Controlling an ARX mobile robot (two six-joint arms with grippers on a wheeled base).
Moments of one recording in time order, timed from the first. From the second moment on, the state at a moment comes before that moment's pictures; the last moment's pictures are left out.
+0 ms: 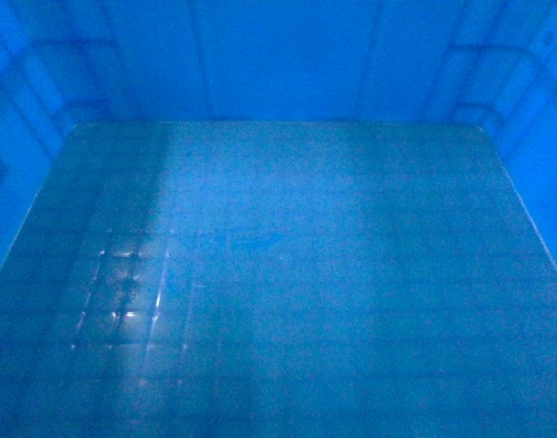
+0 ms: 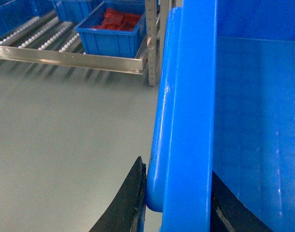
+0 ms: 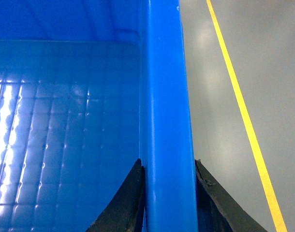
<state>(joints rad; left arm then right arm) -0.43 0.76 0.56 -0.28 -0.59 -0.25 0.30 0.83 0.45 0.01 0.32 0.11</state>
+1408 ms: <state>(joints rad) -0.43 0.76 0.56 -0.28 -0.59 -0.25 0.30 0.83 0.45 0.01 0.32 0.11</state>
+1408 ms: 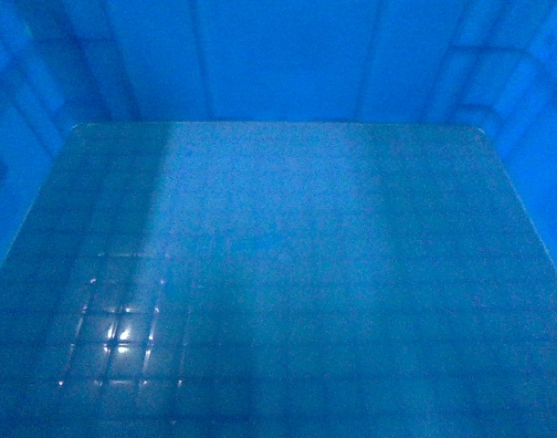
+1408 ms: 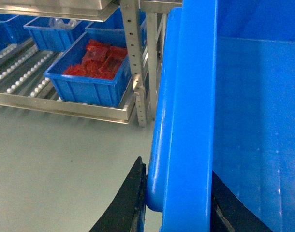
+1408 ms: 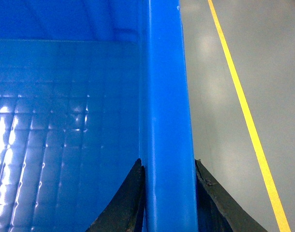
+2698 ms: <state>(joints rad) -0.43 0.76 0.56 -0.28 -0.59 -0.25 0.30 0.83 0.45 0.01 0.32 0.11</state>
